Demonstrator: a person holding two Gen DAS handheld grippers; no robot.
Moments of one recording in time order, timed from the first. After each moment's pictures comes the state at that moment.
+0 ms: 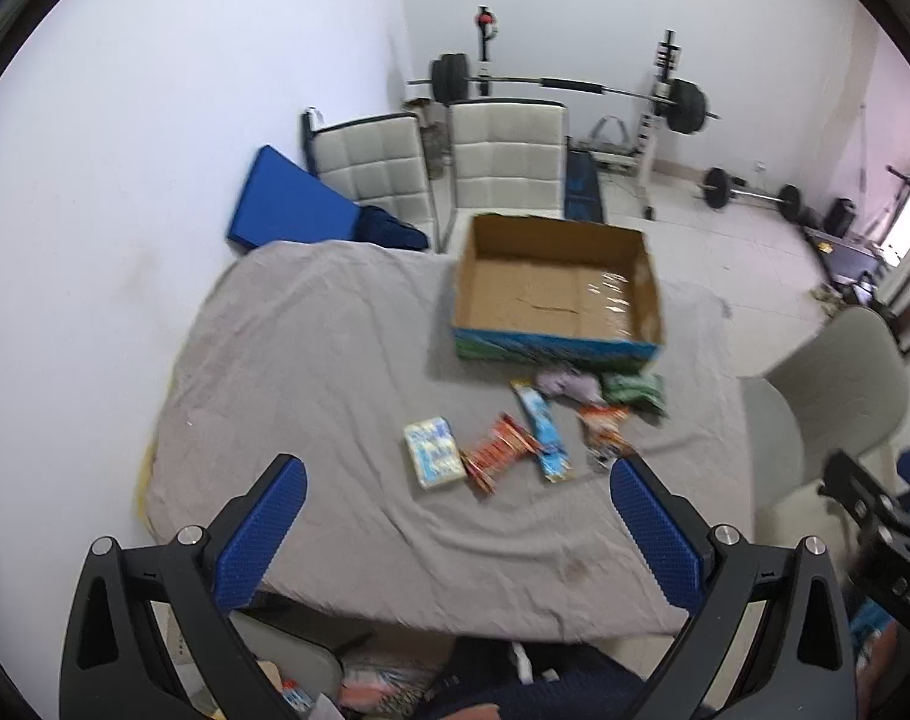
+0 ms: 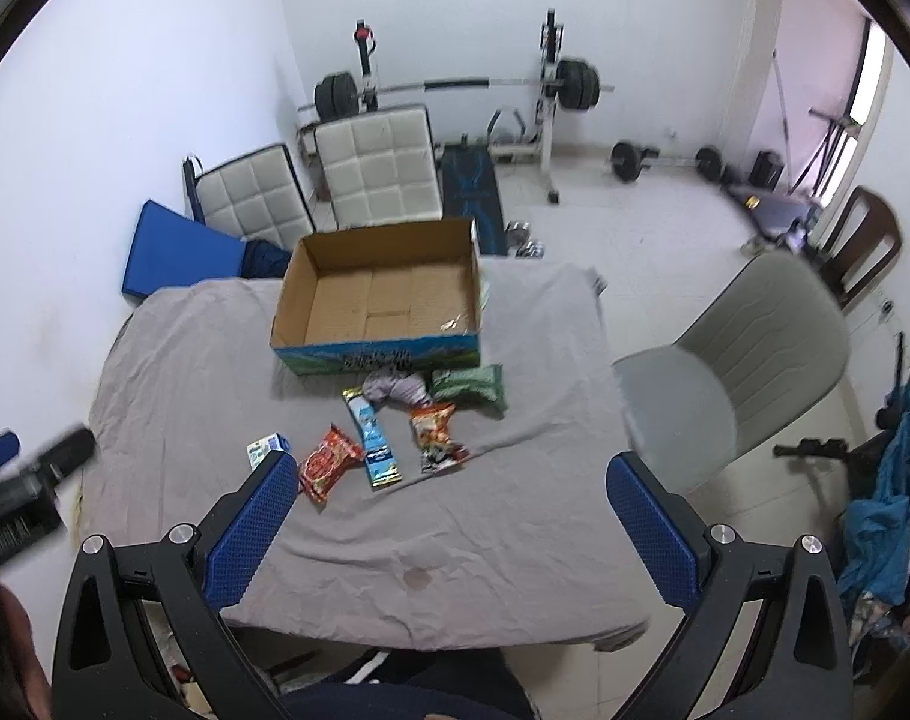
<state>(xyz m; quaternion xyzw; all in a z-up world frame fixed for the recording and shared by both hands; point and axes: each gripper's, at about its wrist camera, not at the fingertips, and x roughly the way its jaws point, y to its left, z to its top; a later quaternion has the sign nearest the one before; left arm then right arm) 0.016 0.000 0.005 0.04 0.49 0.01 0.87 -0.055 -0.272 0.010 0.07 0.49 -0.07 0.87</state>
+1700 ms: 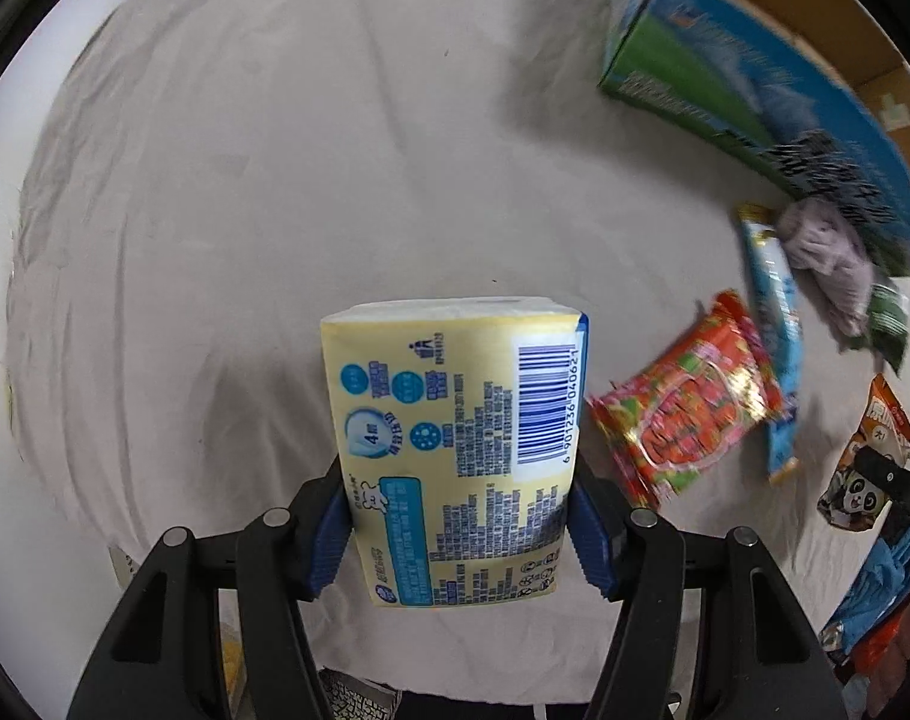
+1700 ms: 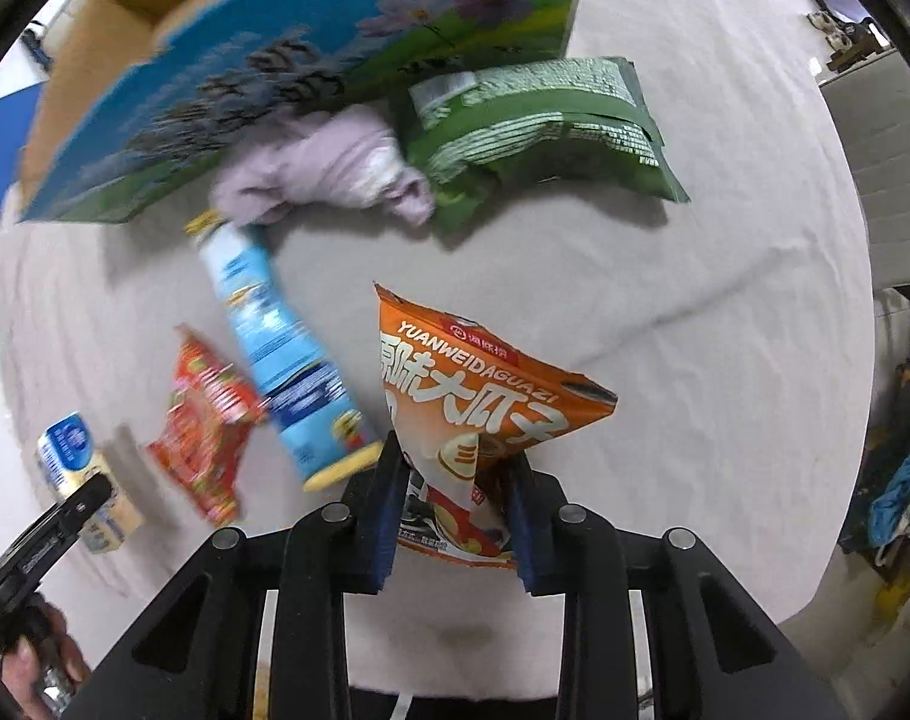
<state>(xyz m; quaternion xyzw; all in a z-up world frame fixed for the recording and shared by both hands) 0.154 0.039 -0.315 -0.02 0.73 0.03 0.69 0.110 -0.271 -0.397 0.17 0.73 -0.06 0.66</state>
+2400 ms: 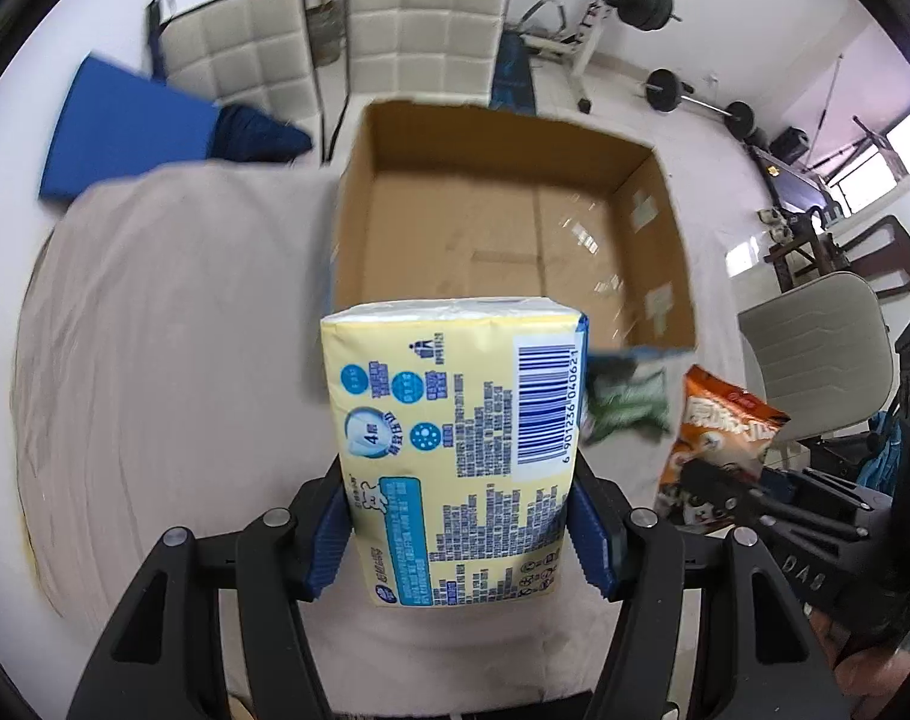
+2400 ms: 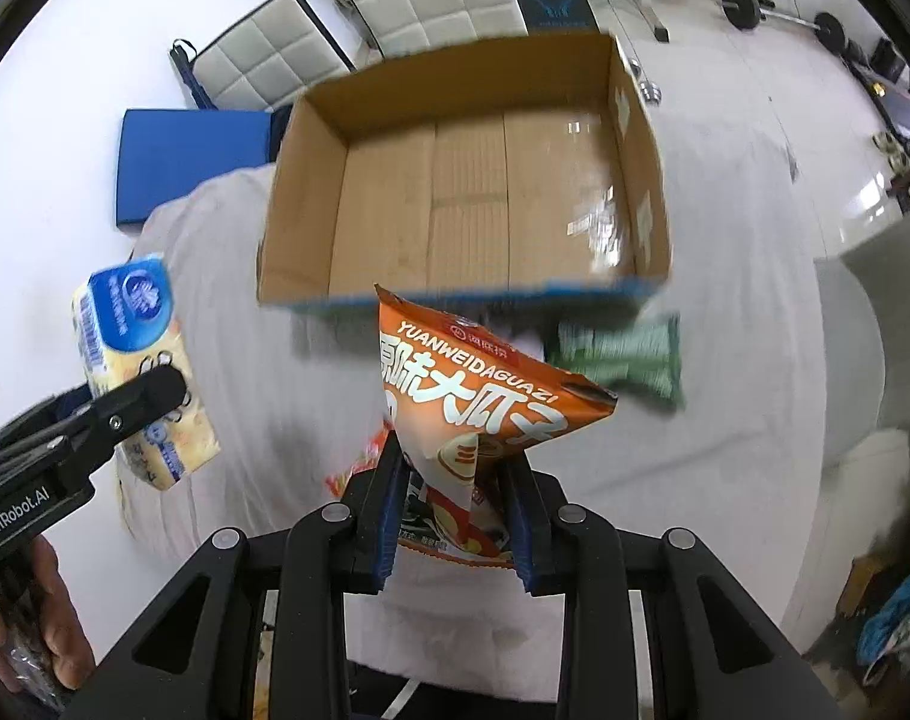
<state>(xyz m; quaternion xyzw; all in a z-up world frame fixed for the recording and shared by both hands) 0.230 -0.035 -0.137 0.00 0.62 -0.12 0.78 0.187 -0.268 -0.199 0.15 0.65 0.04 0.75</state>
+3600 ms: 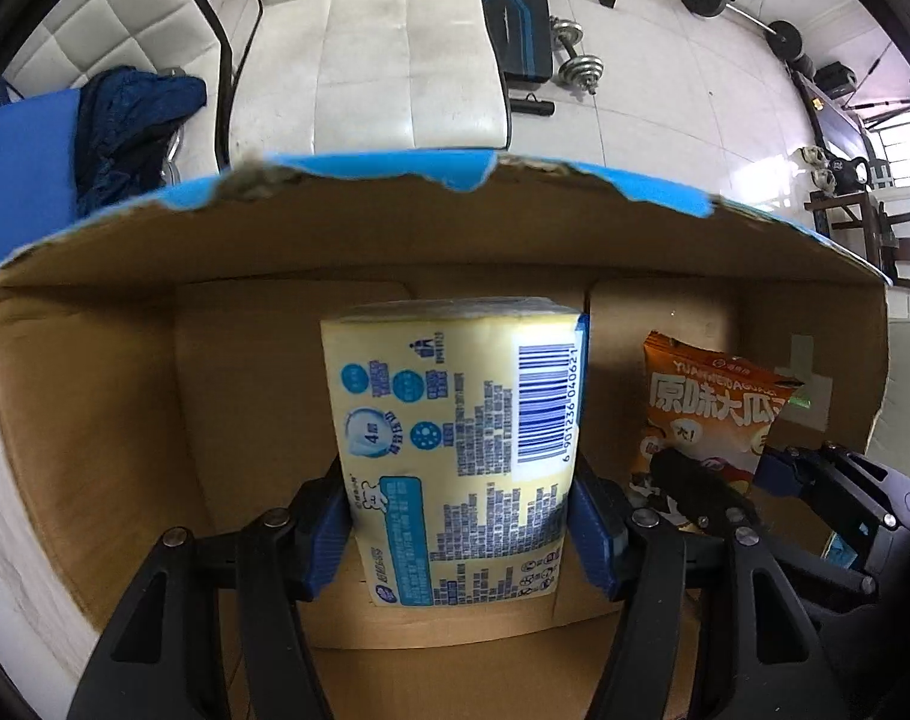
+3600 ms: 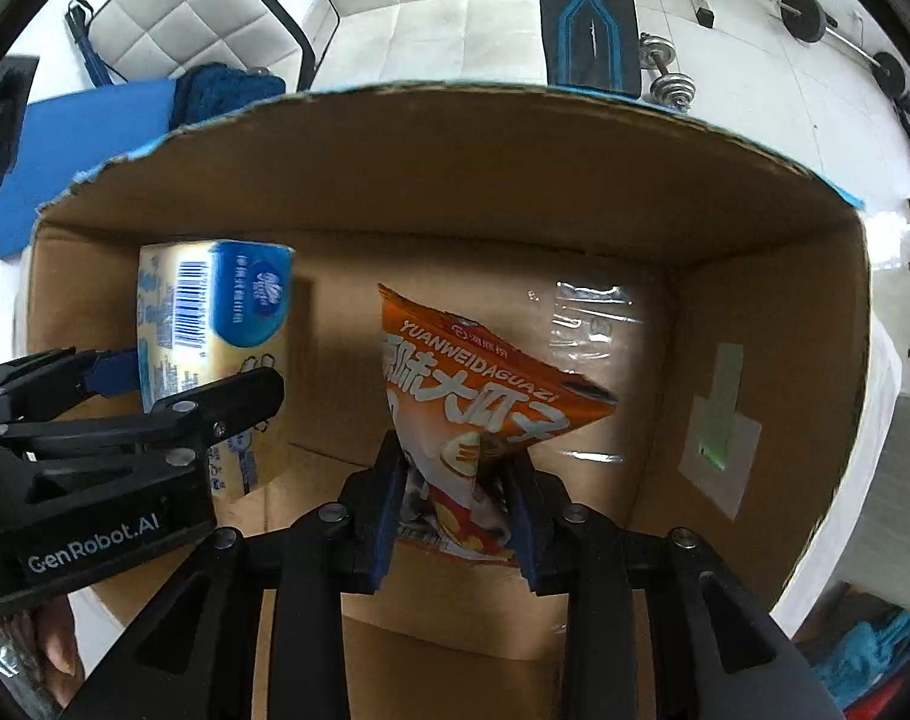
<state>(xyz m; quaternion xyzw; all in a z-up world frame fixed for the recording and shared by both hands) 0.487 -0.144 -0.322 0.02 0.74 -0.13 0.66 0.482 -0.322 -0.395 0.07 0.72 0.05 0.69</state>
